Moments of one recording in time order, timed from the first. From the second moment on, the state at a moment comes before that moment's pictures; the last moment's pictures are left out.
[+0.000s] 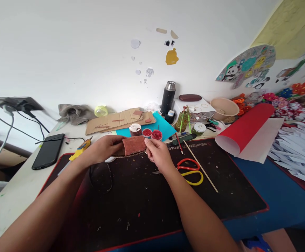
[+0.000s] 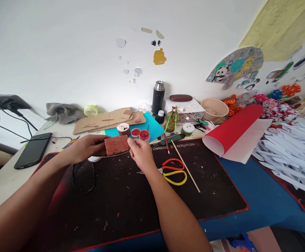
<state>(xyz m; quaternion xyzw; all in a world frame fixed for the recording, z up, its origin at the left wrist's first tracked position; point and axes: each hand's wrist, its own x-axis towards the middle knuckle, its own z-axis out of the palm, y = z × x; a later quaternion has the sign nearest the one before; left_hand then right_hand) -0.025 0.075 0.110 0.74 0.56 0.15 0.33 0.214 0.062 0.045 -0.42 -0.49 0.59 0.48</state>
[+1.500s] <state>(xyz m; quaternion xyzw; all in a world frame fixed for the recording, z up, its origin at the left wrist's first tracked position) -0.042 0.076 0.124 0.79 0.57 0.07 0.22 0.212 0.061 0.048 -0.42 -0.46 0.59 0.52</state>
